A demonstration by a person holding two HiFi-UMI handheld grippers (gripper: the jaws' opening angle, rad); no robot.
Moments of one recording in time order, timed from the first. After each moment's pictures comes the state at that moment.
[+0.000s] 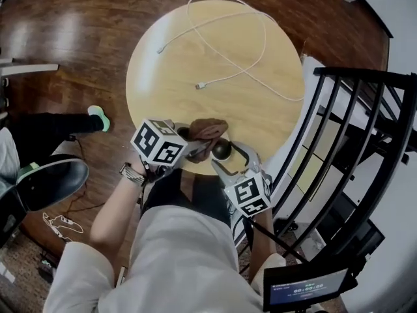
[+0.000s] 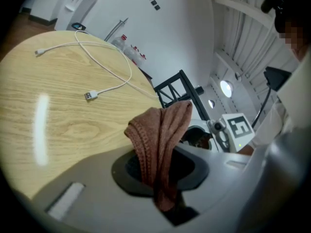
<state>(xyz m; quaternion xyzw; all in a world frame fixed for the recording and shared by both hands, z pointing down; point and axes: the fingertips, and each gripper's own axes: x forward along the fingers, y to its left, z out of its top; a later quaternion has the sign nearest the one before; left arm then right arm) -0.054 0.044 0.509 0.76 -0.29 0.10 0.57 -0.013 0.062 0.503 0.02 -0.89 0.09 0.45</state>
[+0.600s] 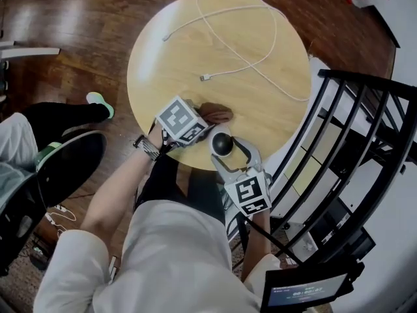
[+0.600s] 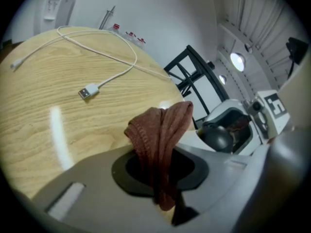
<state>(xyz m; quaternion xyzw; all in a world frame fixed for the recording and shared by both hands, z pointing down) -0.059 0.025 0.569 0.76 -0.30 0.25 0.52 -0.017 0.065 0.501 0.03 -0.89 0.10 0.43</state>
